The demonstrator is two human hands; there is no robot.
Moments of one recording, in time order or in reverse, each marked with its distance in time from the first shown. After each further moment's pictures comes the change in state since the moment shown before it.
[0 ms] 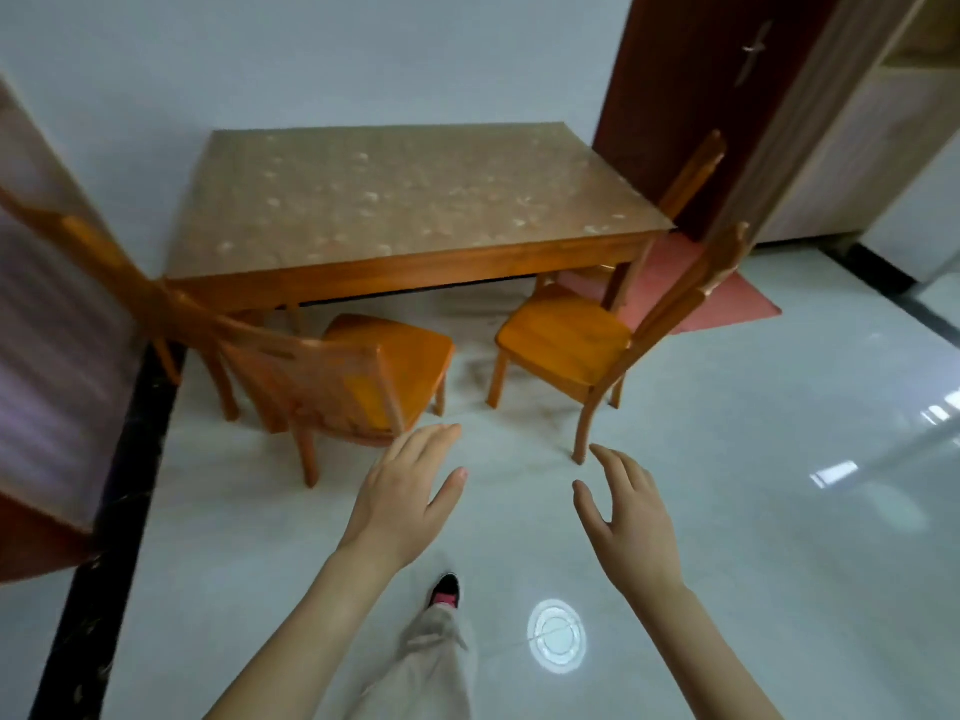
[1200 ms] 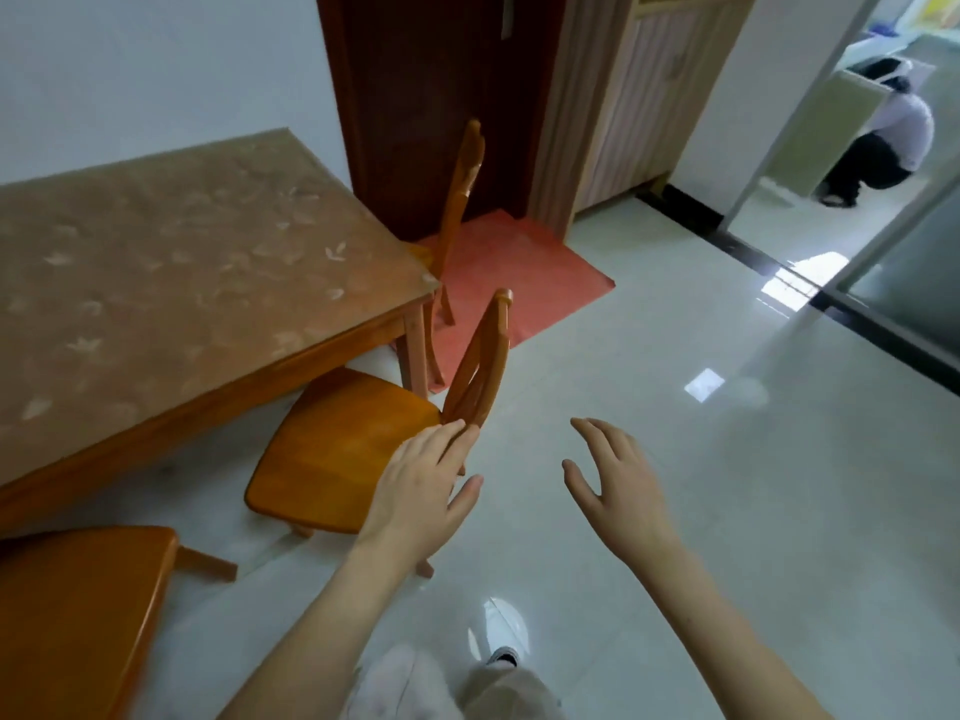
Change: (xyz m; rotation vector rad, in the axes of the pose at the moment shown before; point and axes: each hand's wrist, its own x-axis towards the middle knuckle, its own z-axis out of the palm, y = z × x) left_hand 0.588 0.261 0.301 0.130 -0.276 0.295; right_hand 0.453 0.429 -0.161 -0.131 0.025 0.216
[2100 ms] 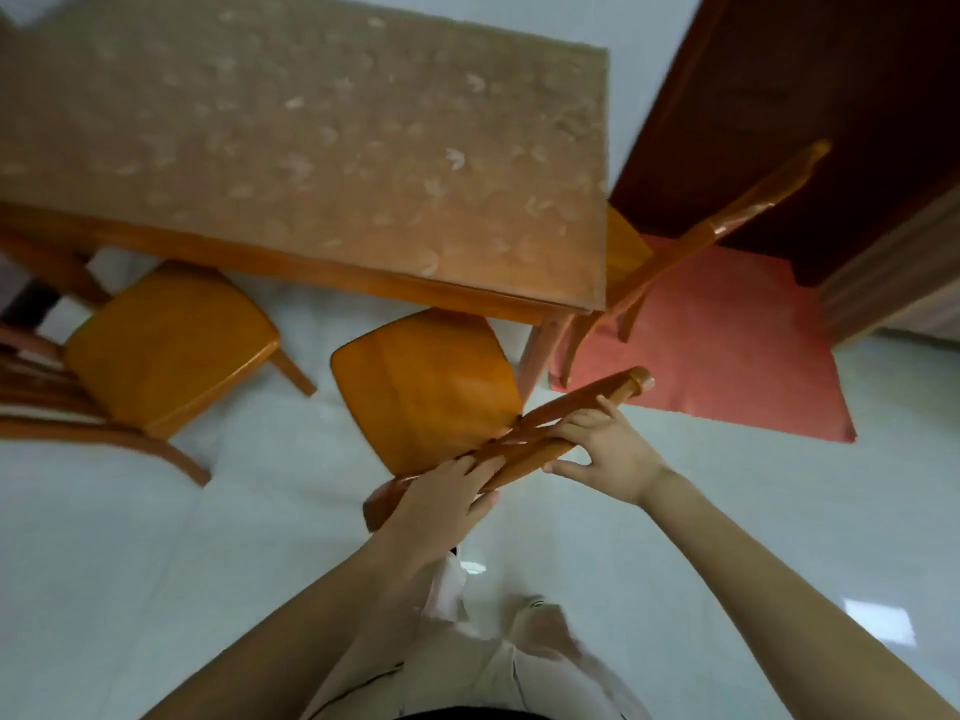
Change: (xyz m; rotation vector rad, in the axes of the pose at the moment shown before) left_hand 0.121 0.012 0.137 -0.016 0.151 -0.619; right_hand 0.328 0.071 0.118 -0.152 -0.755 -1.071
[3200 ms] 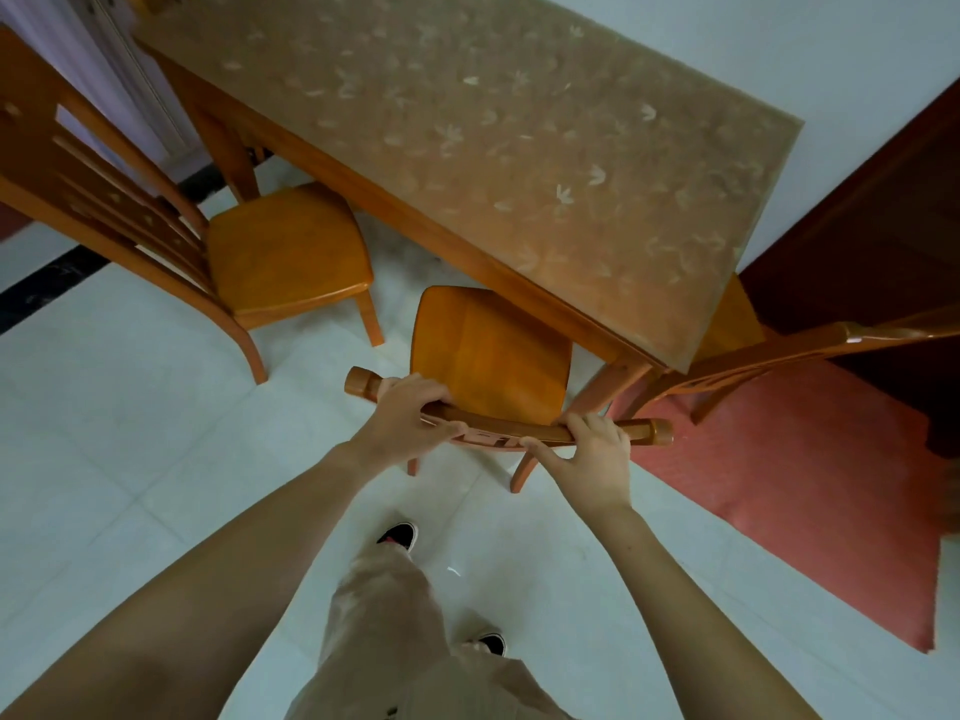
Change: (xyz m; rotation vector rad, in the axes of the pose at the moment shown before) left_hand 0.005 -0.060 -0.015 -0.407 0.288 -0.458; right_hand 0.058 -0.019 0.029 0.107 0.249 0.099
